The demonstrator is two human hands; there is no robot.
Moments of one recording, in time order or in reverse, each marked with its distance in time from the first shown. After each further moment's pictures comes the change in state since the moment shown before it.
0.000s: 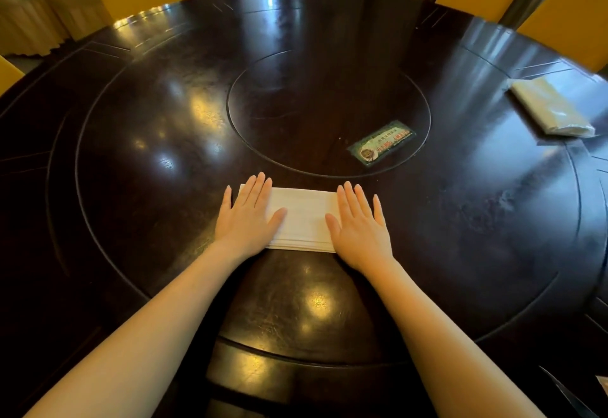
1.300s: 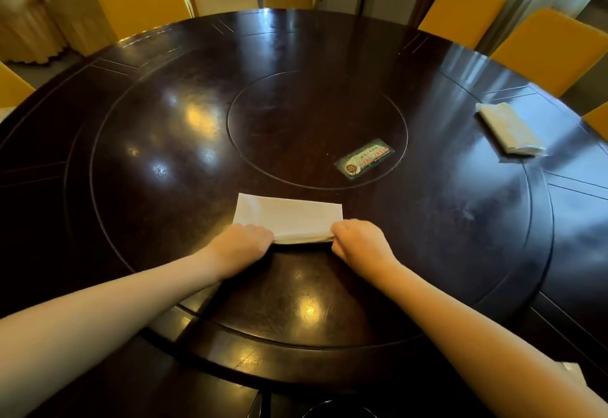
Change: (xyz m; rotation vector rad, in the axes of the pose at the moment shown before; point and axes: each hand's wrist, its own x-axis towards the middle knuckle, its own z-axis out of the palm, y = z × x) left_hand -0.049 0.003 -0.055 0.402 0.220 0.707; right_hand -0.032 0.012 -0.064 -0.091 0.057 -0.362
